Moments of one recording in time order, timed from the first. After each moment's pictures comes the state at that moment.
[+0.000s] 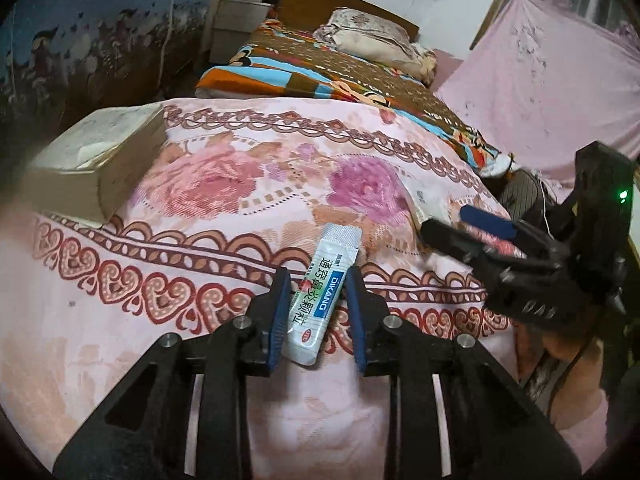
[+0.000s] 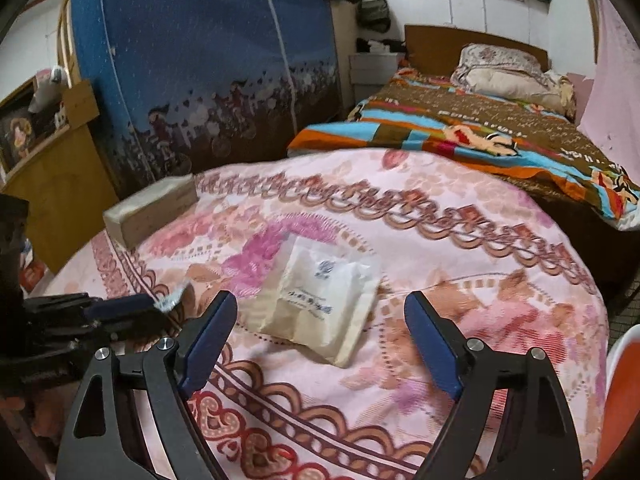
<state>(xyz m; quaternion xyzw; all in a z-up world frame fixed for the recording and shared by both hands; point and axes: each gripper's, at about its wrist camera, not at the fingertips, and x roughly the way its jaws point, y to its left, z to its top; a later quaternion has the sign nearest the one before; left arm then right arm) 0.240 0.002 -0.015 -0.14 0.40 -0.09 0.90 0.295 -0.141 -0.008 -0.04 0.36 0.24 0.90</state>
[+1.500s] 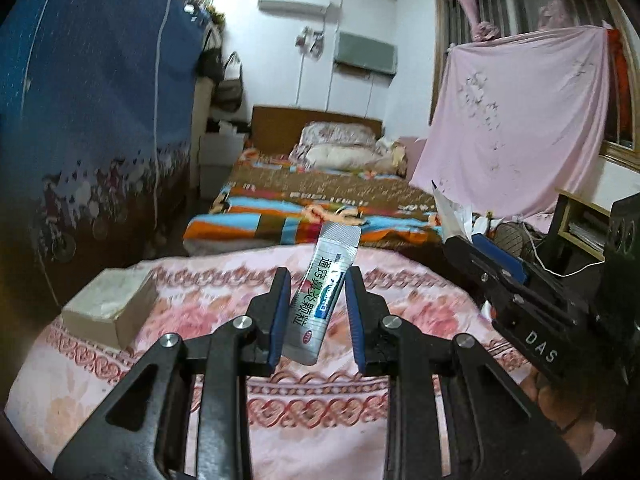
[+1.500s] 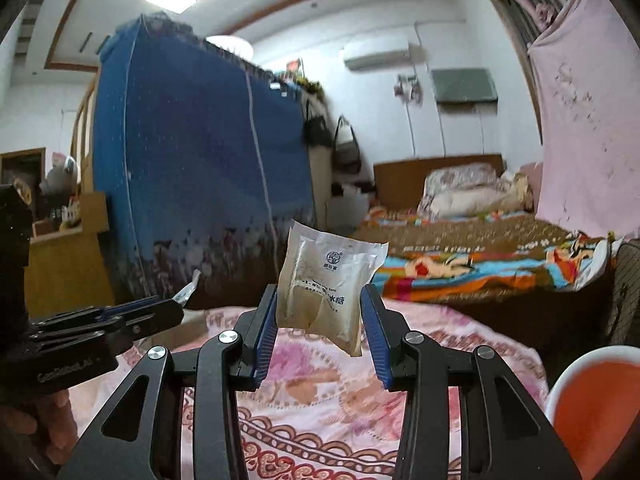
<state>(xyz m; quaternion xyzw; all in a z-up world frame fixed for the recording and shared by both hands) 0.188 -0.065 0.066 -0.04 0.17 -0.09 0.98 0.205 -0.200 0.054 0.04 0.08 0.19 0.98</state>
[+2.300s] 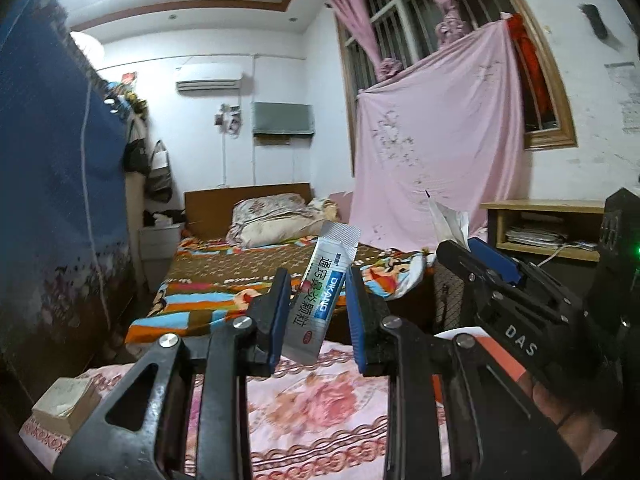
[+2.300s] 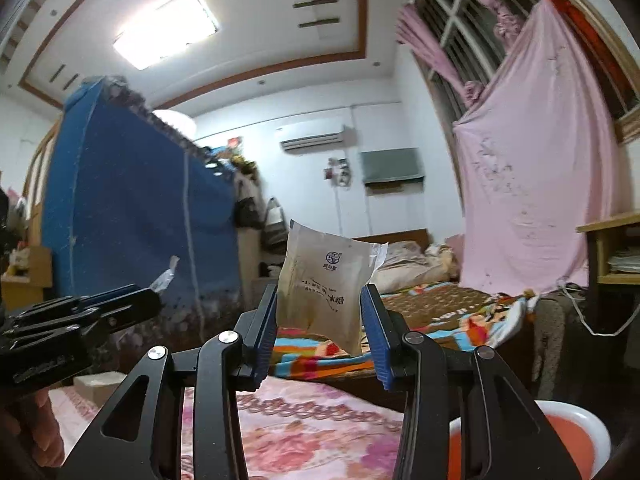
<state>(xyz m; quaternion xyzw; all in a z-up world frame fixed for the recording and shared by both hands) 0.160 -0.164 0.119 0.04 0.03 -0.20 0.98 0.147 -0.296 0.086 0.06 -0.06 0.05 1.00</state>
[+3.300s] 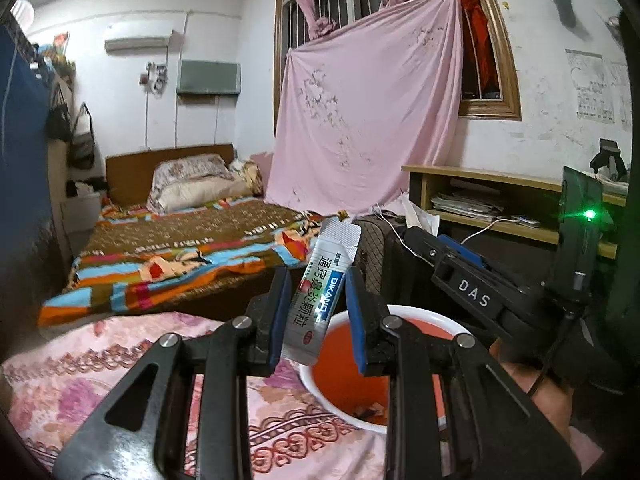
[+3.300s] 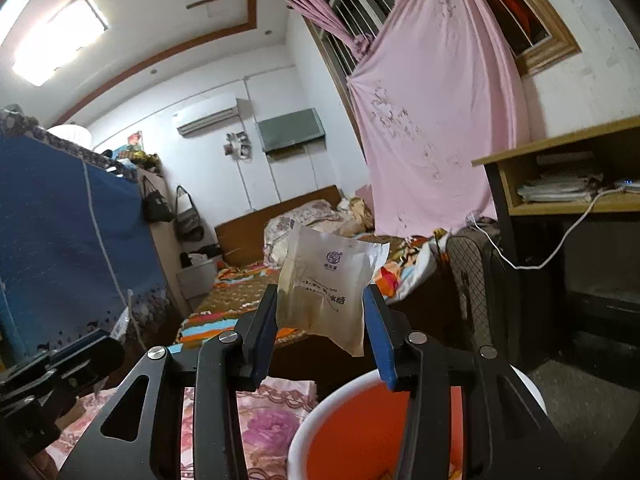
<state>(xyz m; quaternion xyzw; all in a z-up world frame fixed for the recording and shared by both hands) 0.183 -0.262 0.099 0.04 0.12 -0.33 0.94 0.148 -0.405 0.065 0.16 0.02 -0.09 0.98</state>
